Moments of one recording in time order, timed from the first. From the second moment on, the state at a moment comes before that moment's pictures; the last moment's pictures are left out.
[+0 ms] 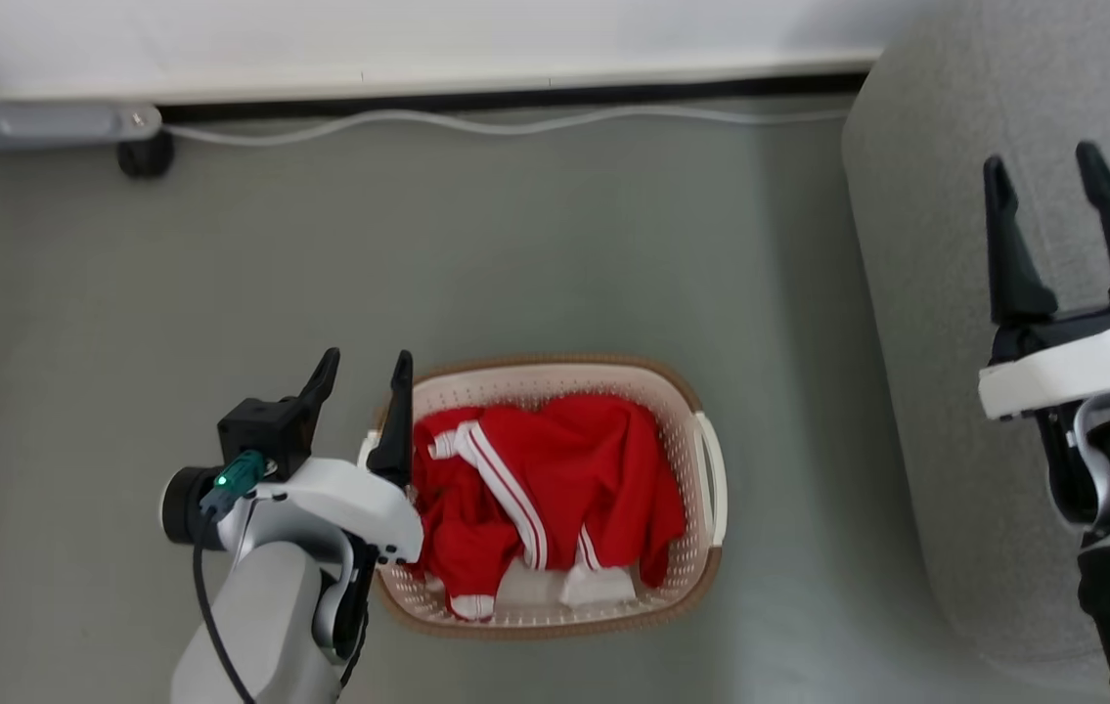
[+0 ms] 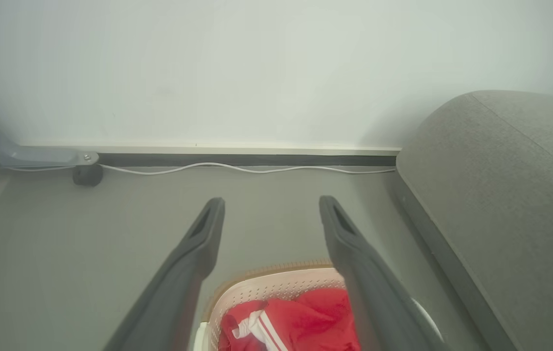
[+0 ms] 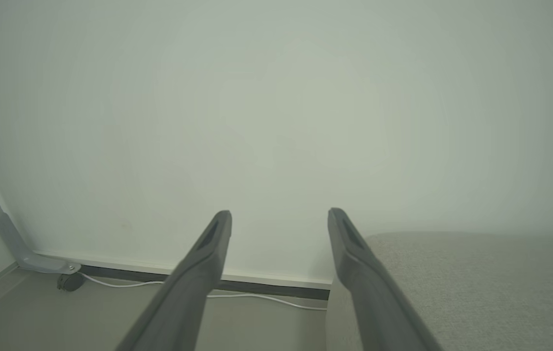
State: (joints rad) left arm -0.41 0.03 -0.22 0.60 -0.31 0.00 -0.25; right arm -0.51 -0.21 0.08 0.33 0.24 0.13 -0.25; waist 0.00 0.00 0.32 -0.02
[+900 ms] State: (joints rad) left arm -0.76 0.03 -0.54 0.89 -0.53 0.01 -0.25; right arm -0.72 -0.21 0.09 0.15 0.25 0.13 -0.26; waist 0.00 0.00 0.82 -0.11
